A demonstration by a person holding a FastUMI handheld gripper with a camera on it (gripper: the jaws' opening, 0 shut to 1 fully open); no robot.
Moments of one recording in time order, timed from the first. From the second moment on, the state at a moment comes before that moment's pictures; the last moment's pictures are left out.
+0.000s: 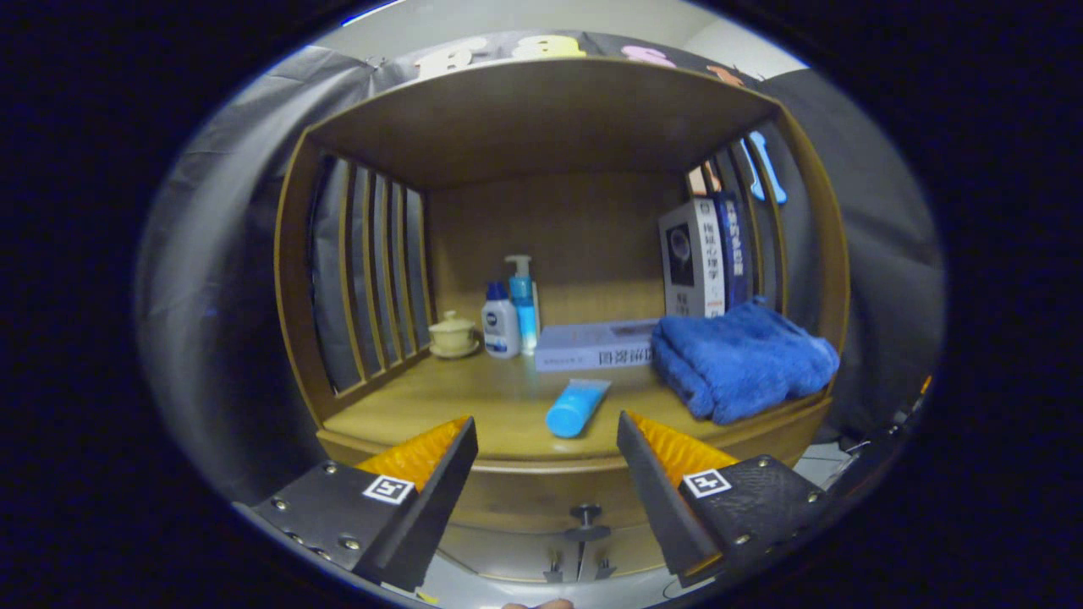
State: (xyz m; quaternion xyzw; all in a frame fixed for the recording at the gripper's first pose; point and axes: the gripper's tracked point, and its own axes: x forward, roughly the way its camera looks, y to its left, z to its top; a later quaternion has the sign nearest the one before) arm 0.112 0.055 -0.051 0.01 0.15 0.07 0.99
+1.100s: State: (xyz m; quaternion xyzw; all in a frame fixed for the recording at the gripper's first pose) arm 0.021 -0.020 0.158 -0.08 -0.01 -0.01 1.00
